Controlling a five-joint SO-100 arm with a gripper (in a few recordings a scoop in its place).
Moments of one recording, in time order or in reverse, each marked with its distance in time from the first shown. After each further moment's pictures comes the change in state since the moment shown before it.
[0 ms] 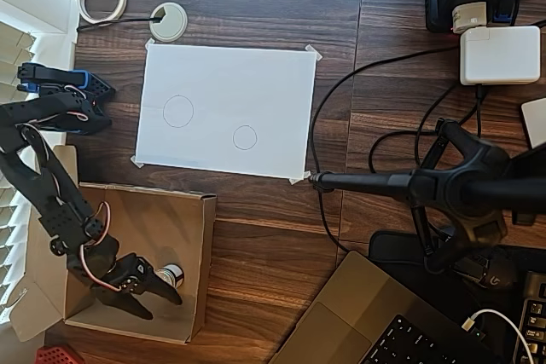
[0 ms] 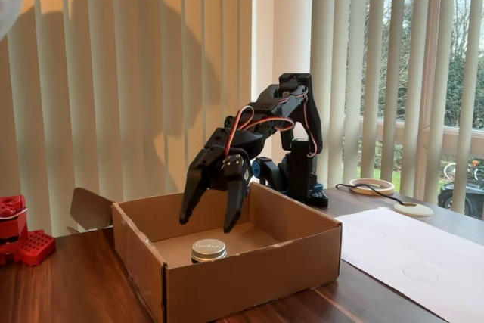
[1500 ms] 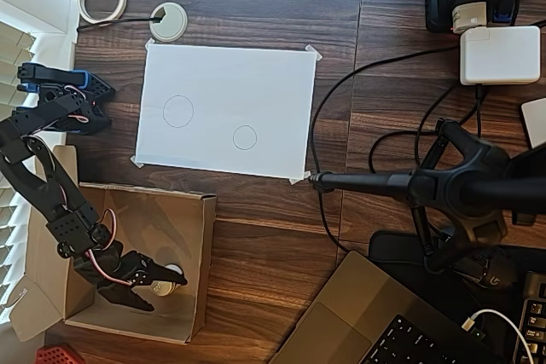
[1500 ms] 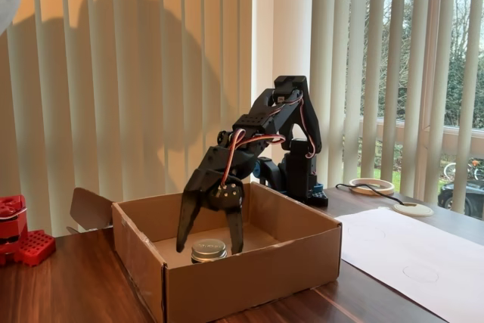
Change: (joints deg) arm 2.5 -5.0 2.5 4.3 -11.3
